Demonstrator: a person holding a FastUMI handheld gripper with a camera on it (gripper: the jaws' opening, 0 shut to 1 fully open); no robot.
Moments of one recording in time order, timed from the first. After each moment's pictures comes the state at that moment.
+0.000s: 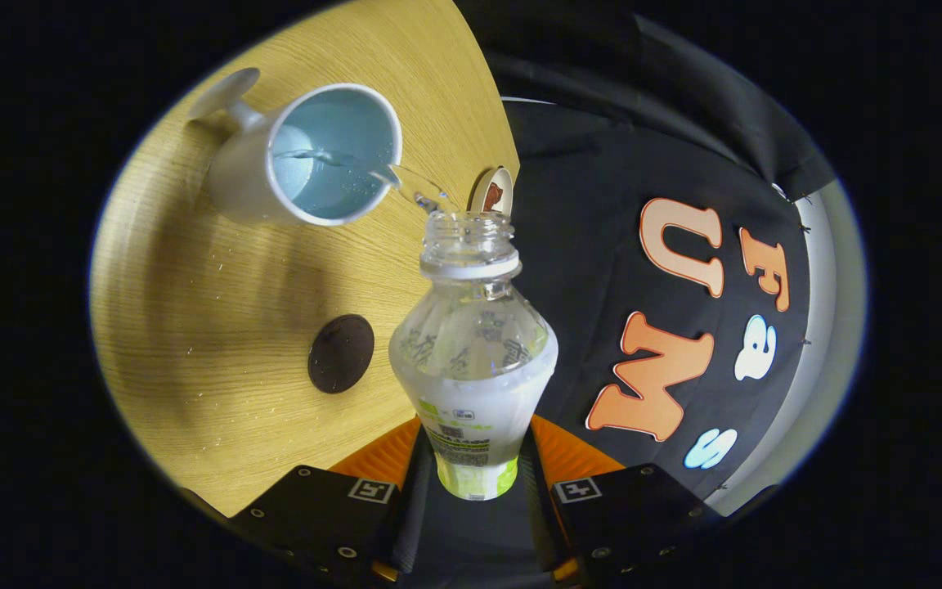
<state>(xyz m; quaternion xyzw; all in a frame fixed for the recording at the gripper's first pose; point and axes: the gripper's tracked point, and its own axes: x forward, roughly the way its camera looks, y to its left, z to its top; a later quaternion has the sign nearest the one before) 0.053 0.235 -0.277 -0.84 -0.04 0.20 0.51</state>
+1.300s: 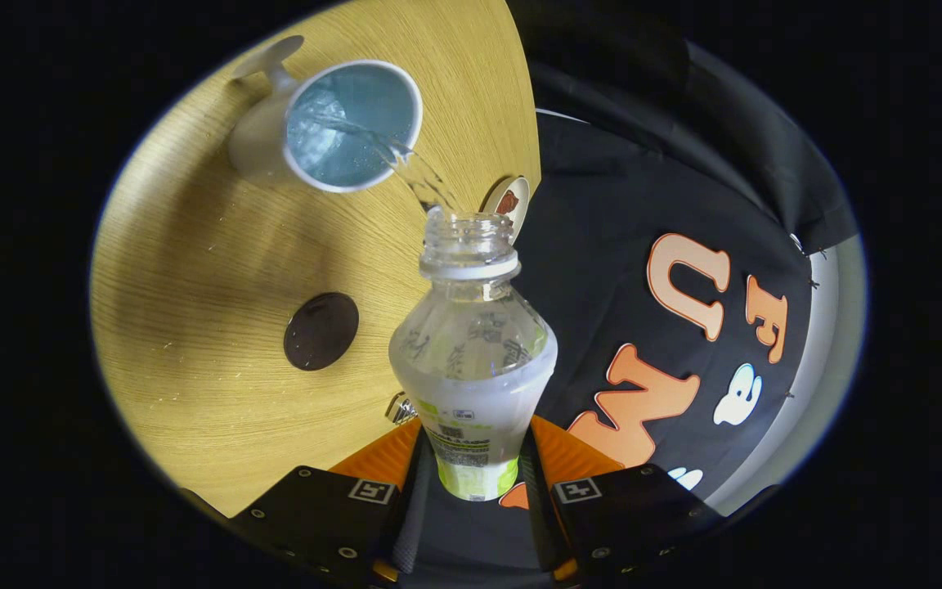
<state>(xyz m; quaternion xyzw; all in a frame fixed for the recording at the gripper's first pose) 0.063 0.248 -0.264 -0.87 -0.08 0.22 0.43</state>
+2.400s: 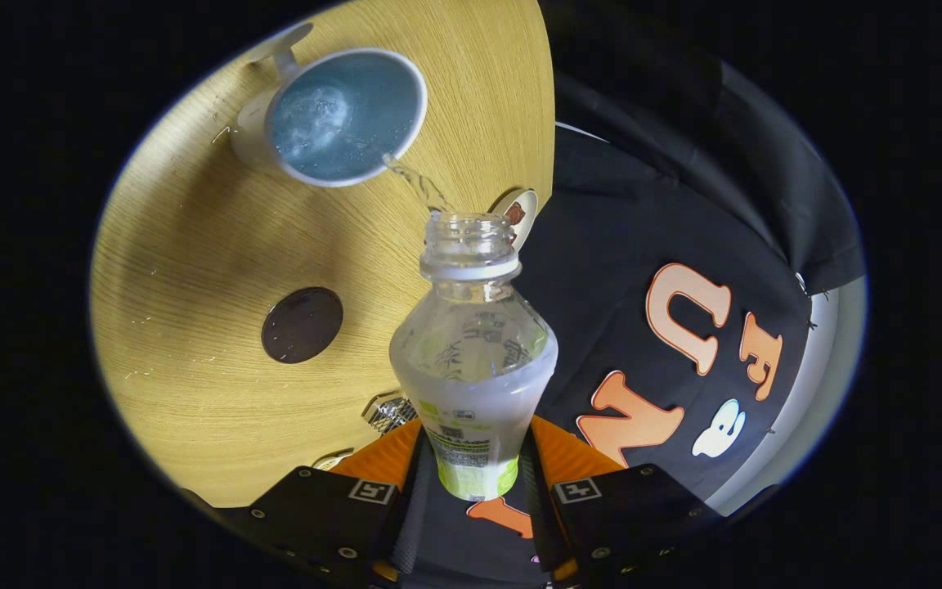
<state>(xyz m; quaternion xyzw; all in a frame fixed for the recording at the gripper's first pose) 0.072 0.270 -0.260 -0.89 -0.10 0.23 0.38</state>
